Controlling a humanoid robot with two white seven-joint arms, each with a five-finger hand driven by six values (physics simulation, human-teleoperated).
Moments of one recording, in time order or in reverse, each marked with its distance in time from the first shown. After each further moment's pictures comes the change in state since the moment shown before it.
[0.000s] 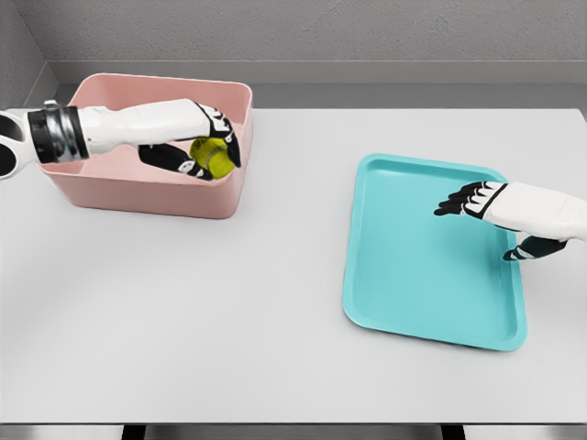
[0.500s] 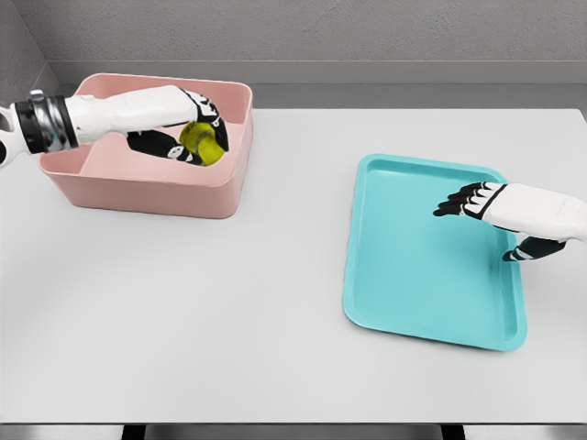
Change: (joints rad) left arm 0.000 -0.006 0.032 0.055 -0.026 0.000 0.004; right arm 0.002 0.005 0.000 0.001 0.000 0.000 0.002
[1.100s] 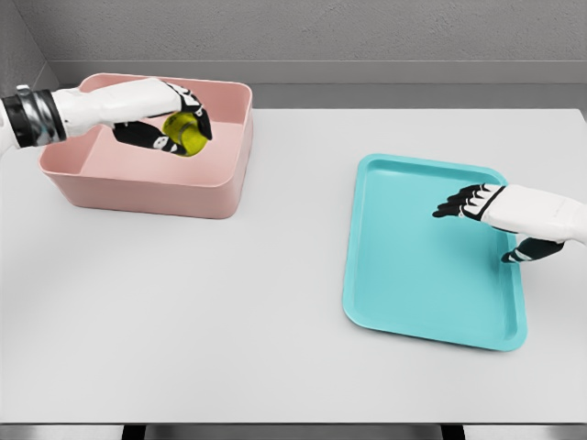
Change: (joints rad) left arm 0.000 -0.012 0.025 0.091 -0.036 0.000 0.001; right arm 0.000 0.009 0.000 0.010 0.005 0.000 0.007
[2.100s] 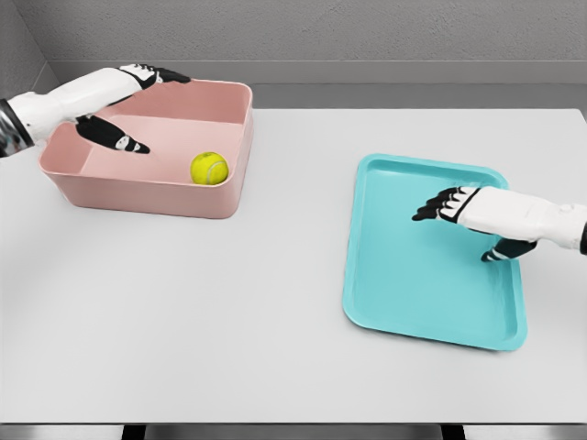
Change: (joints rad) left arm 0.123 0.054 0.136 0.014 0.006 0.001 0.128; right arm -0.048 0.098 0.029 0.029 0.068 0.000 0.050
